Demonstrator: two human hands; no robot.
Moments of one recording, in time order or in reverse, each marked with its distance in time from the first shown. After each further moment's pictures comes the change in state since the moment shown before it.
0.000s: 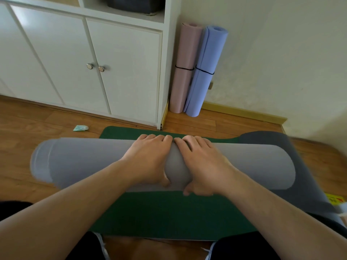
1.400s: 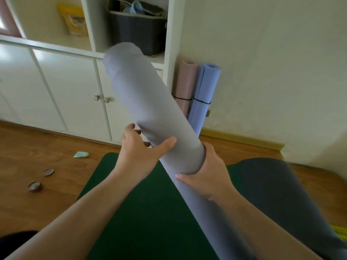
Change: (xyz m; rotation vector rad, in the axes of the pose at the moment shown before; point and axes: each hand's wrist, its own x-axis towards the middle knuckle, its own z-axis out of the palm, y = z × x) left_hand 0.015 -0.009 -0.059 -1.103 0.543 -0.577; right_hand 0.020 0.029 -0.003 0.760 0.479 0.395
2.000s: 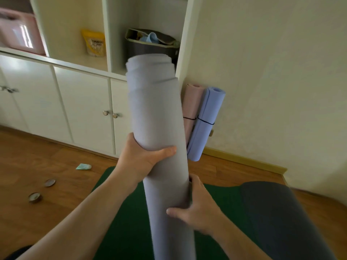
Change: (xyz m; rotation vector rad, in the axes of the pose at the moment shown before) left_hand 0.024 0.011 -0.030 -0.367 -0.050 0.003; right_hand -0.010 -0.026 0.018 0.107 -0.346 0.086
